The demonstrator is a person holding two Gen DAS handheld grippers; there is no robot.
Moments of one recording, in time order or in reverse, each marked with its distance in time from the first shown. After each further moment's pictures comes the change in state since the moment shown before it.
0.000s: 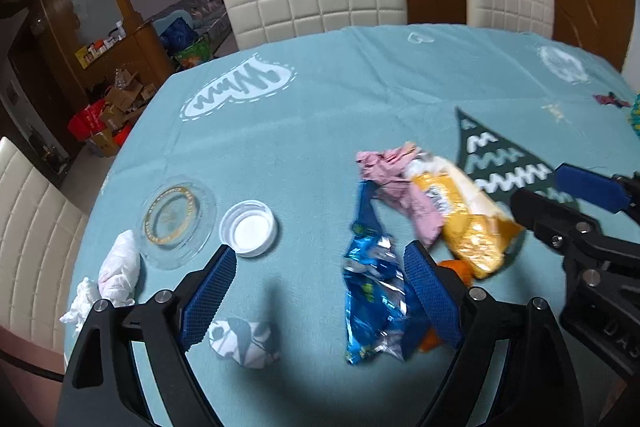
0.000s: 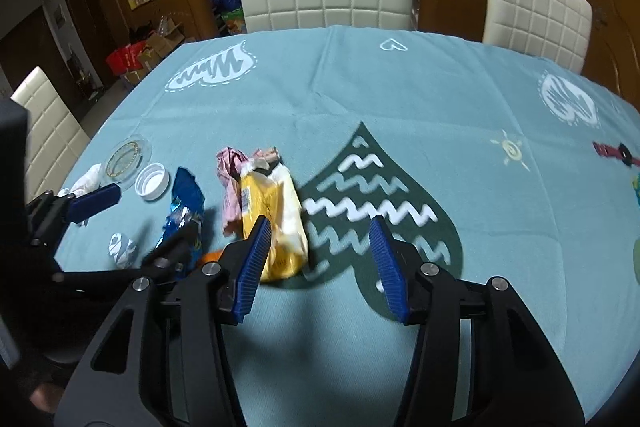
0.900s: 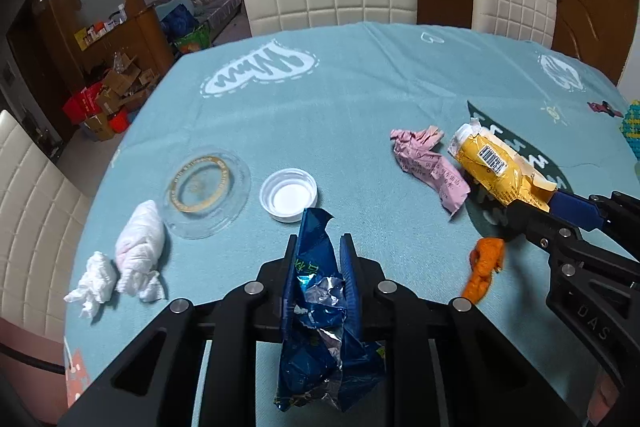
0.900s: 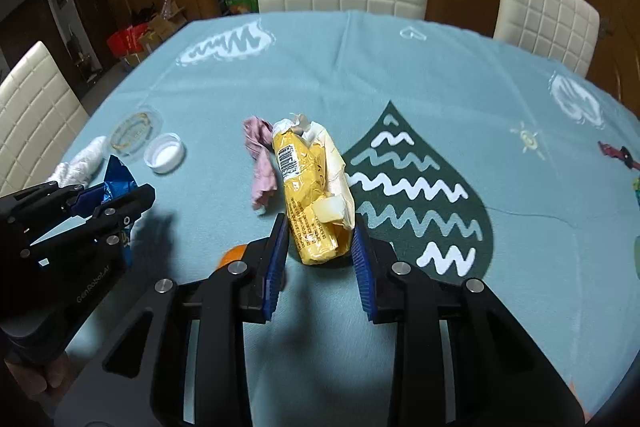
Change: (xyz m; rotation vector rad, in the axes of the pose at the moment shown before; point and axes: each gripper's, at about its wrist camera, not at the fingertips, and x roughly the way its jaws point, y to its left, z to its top) left arm -0.024 0.038 -0.021 -0.045 0.006 -0.068; right arm -0.014 0.028 -0.020 -0.030 0.014 -0.017
